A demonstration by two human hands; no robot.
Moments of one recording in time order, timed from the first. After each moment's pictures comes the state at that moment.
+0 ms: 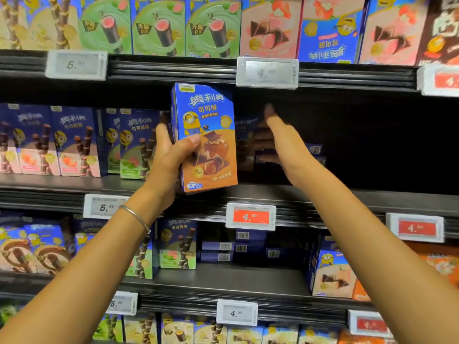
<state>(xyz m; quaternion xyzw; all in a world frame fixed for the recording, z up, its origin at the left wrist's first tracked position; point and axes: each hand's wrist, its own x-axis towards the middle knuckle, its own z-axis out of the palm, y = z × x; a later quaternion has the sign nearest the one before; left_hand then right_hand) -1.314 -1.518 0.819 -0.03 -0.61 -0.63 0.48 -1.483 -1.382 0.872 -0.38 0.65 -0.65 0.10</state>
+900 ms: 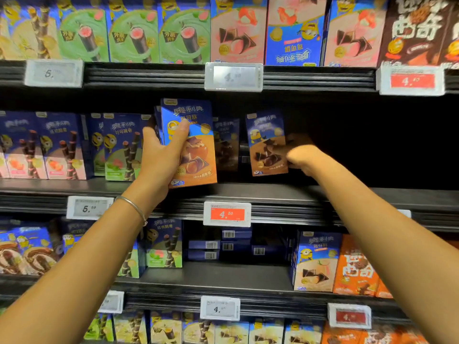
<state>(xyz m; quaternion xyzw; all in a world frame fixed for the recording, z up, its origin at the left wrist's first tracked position) -1.342 -1.499 0.835 0.16 -0.60 -0.56 0.55 -1.595 -1.351 0.855 -0.32 0.79 -0.52 0.04</state>
